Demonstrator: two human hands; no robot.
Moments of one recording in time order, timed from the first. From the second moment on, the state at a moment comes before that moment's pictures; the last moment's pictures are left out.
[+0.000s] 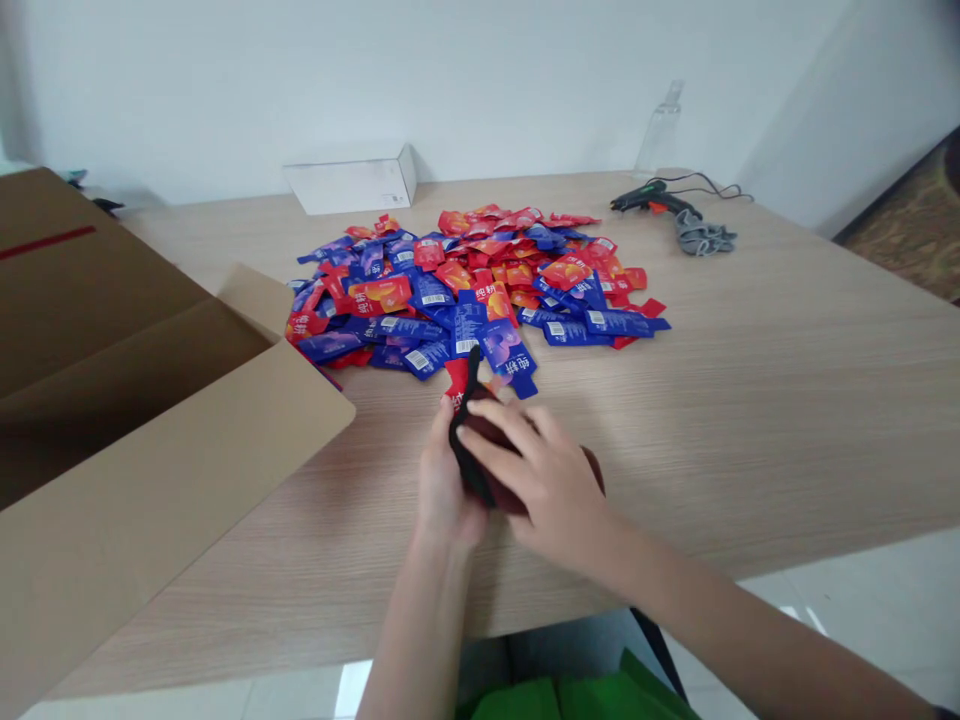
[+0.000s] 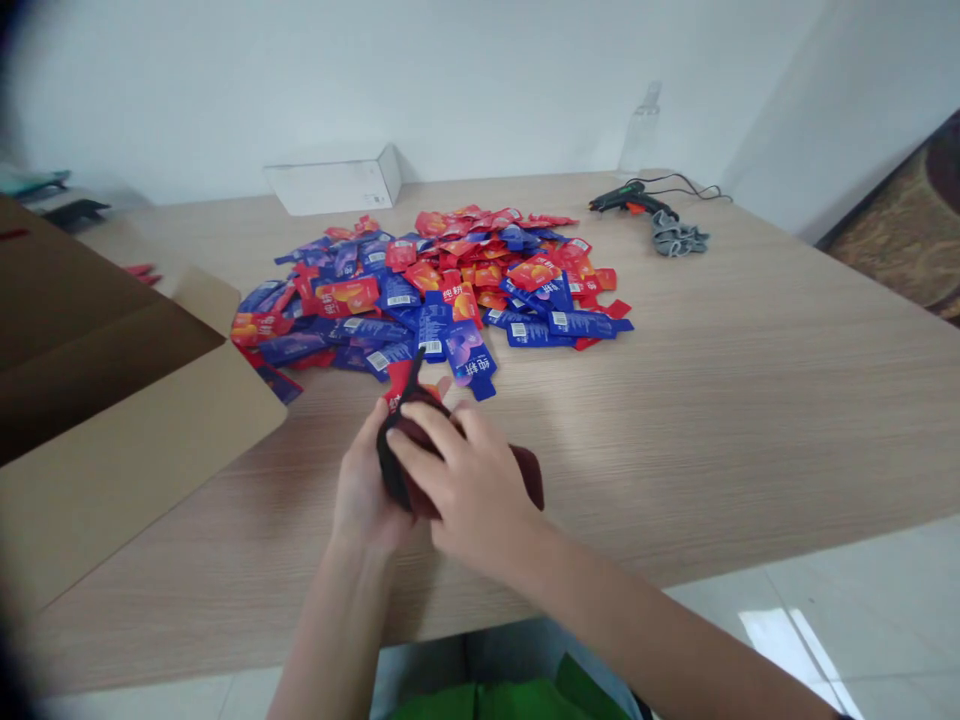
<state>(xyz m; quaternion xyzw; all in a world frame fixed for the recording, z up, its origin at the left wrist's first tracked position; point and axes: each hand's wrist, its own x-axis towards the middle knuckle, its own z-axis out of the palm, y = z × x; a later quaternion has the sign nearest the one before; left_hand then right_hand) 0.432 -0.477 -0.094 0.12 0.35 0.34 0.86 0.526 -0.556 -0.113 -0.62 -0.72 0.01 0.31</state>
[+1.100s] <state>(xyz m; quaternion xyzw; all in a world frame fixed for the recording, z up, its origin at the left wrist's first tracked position) 0.424 -0.472 -0.096 0.13 0.32 0.34 0.87 0.518 -0.574 -0.106 -0.63 -0.72 0.08 0.29</state>
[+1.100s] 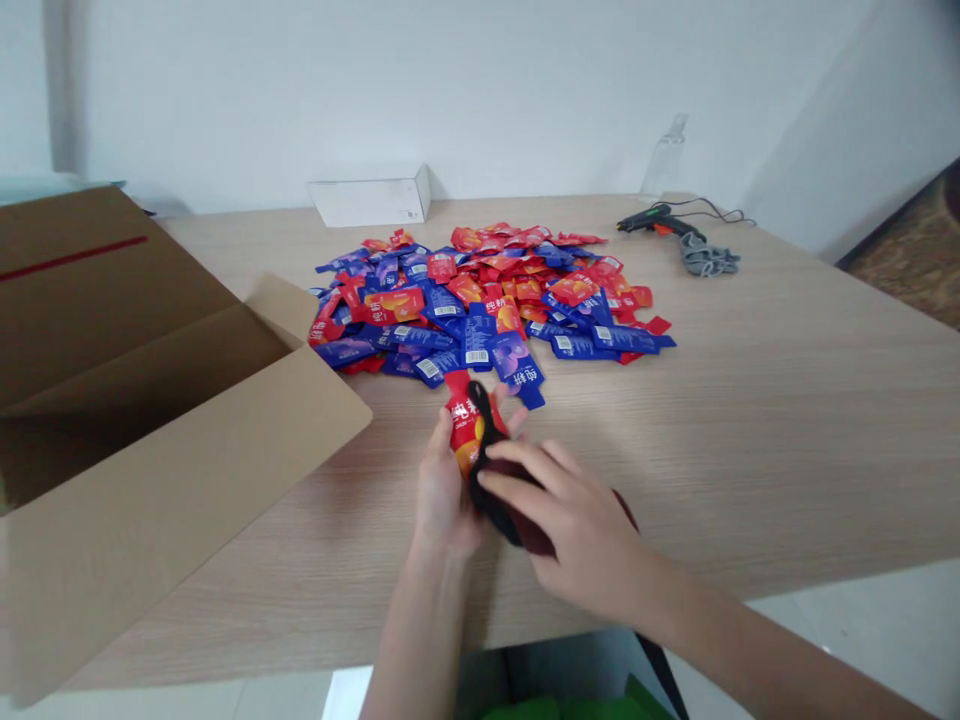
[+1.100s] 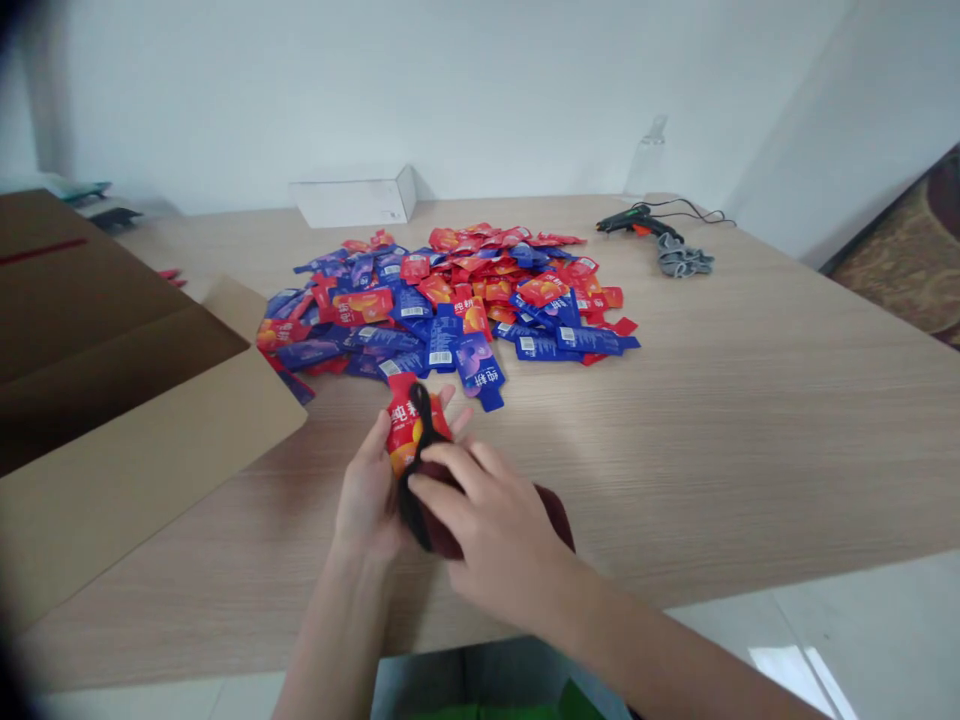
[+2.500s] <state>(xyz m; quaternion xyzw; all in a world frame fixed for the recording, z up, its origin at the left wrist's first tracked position) 0.429 -0.473 -0.114 0.17 0.34 0.39 0.84 0.511 -0.519 -0.117 -0.62 -0.68 0.06 0.39</state>
